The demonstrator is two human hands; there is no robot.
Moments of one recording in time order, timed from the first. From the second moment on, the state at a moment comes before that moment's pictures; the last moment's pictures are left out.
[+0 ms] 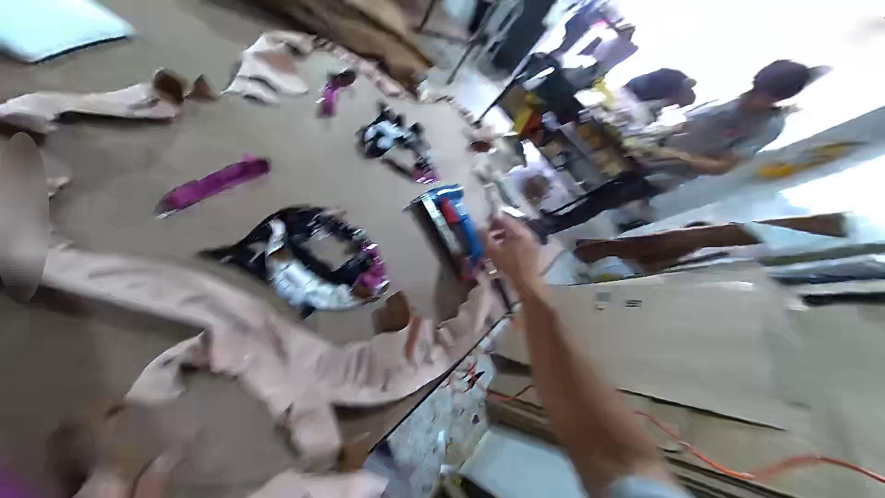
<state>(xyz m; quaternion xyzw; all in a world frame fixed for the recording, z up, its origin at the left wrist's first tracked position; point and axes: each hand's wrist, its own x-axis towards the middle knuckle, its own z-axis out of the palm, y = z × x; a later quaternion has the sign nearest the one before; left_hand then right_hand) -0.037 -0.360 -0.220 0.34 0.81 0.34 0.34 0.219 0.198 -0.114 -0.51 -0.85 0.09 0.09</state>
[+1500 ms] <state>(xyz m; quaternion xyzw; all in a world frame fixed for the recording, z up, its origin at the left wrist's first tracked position) -0.029 -0.355 -0.200 0.29 0.84 0.27 0.38 0.180 -0.135 -0.094 -0.39 -0.86 0.29 -0.15</state>
